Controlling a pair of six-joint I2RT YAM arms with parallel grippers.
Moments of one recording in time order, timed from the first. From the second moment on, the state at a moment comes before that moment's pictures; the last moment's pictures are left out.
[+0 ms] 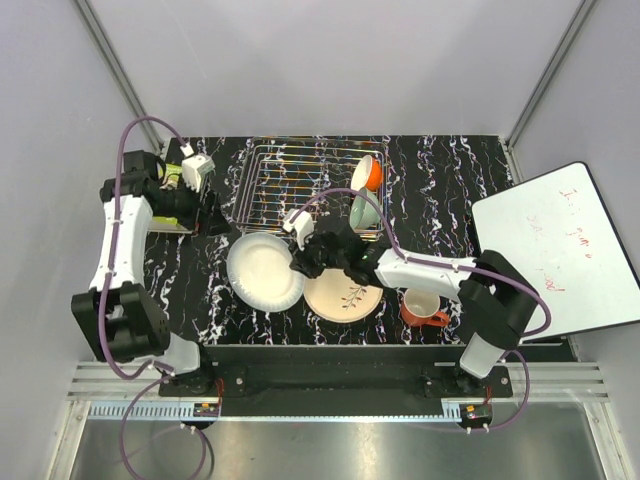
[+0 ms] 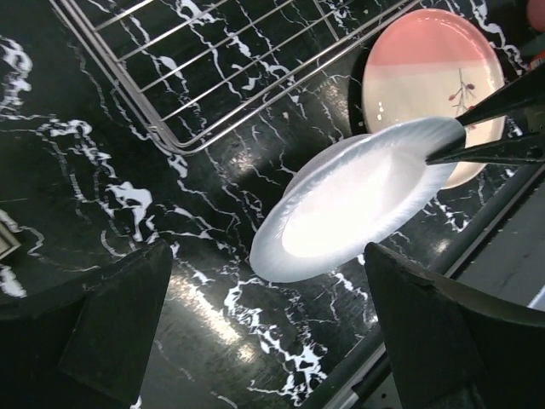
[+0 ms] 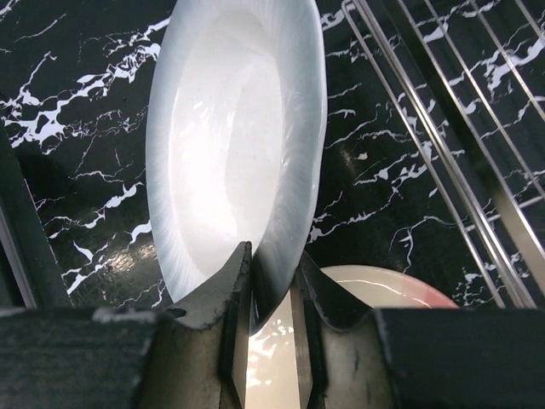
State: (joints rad) left arm 0.21 1.46 1.39 -1.07 0.79 0.60; right arm 0.93 1.69 1.07 0.10 -0.17 -0.01
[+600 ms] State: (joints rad) left arm 0.15 1.80 1.44 -0.90 0.77 0.44; right arm 0.94 1.59 1.13 0.05 -0.20 -0.06
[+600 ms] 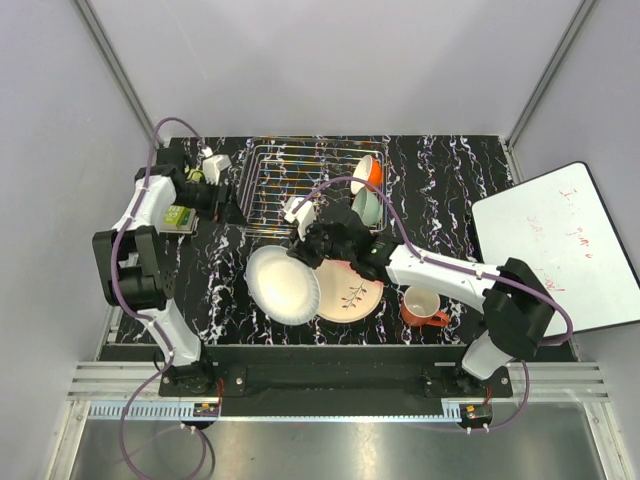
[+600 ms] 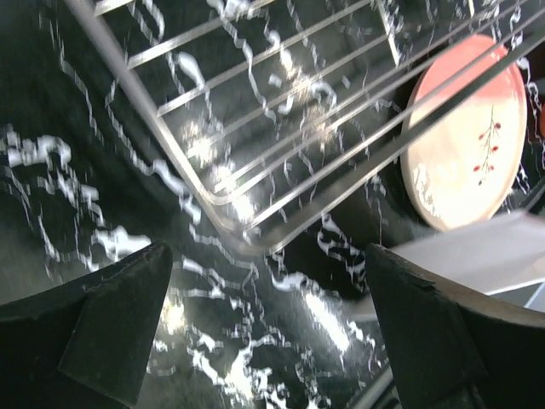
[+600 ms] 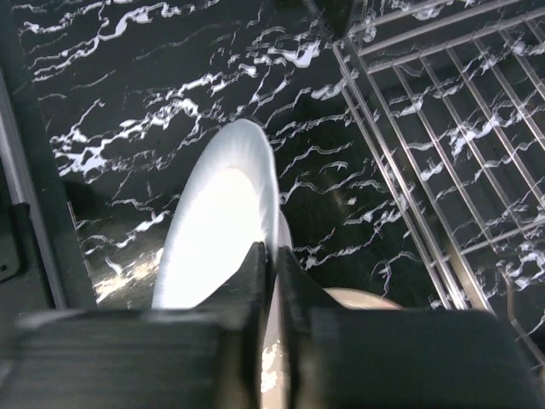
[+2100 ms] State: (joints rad) left arm -0.12 1.80 1.38 -1.34 0.93 1.31; right arm 0.94 1.68 1.15 0.05 -0.26 0.01
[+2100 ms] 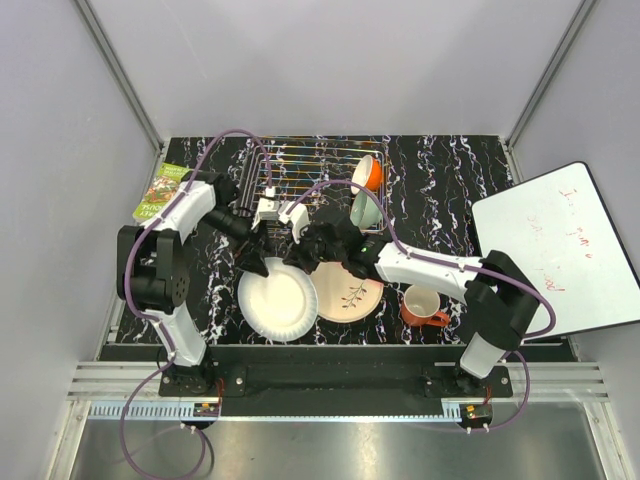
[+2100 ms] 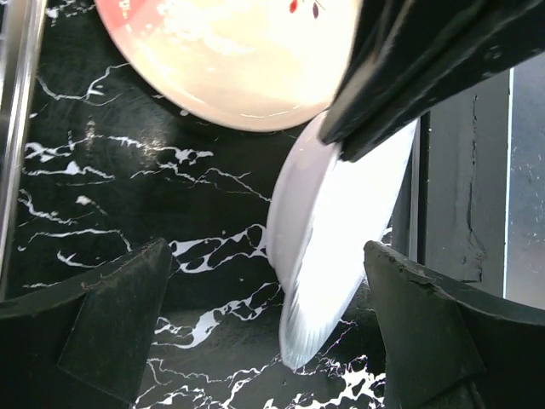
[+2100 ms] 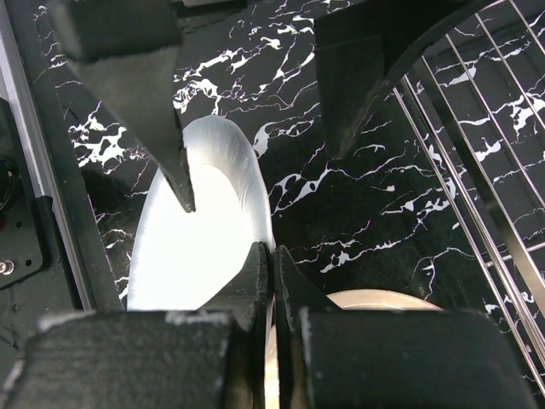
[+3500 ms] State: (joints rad) left arm -0.15 1.79 1.36 -1.31 0.81 1.32; right arm 0.93 1.67 1.02 0.06 -0.31 -0.01
